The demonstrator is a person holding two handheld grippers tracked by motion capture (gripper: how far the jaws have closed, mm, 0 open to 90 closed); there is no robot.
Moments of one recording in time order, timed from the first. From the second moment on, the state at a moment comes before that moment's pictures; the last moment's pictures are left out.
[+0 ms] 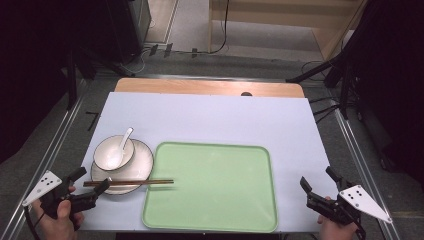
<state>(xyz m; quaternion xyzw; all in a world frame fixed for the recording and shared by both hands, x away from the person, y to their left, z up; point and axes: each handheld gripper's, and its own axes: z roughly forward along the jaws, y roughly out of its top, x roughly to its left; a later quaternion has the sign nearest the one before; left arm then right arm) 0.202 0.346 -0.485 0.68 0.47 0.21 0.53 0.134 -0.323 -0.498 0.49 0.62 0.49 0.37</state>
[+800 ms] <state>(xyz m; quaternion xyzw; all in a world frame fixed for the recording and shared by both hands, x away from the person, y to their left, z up) 0.203 0.280 -0.490 0.78 0.41 0.13 0.45 0.138 -0.319 -0.501 0.49 0.63 0.49 0.36</state>
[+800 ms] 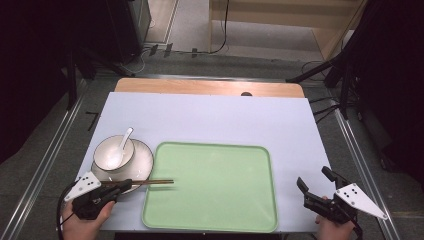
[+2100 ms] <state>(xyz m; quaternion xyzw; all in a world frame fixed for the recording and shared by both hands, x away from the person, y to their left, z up) 0.267 0.219 -0.498 0.80 0.46 0.18 0.34 0.140 -0.313 -0.502 0.49 0.64 0.49 0.35</state>
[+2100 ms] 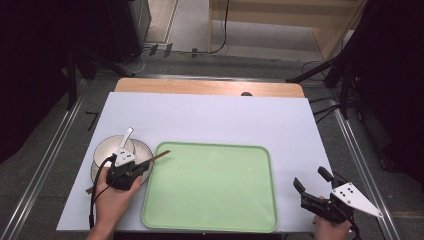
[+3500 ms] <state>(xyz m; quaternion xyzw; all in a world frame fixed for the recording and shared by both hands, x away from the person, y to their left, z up) 0.235 0.310 -0.477 0.82 0.43 0.12 0.35 0.143 -0.313 -0.502 0.48 0.64 0.48 0.35</state>
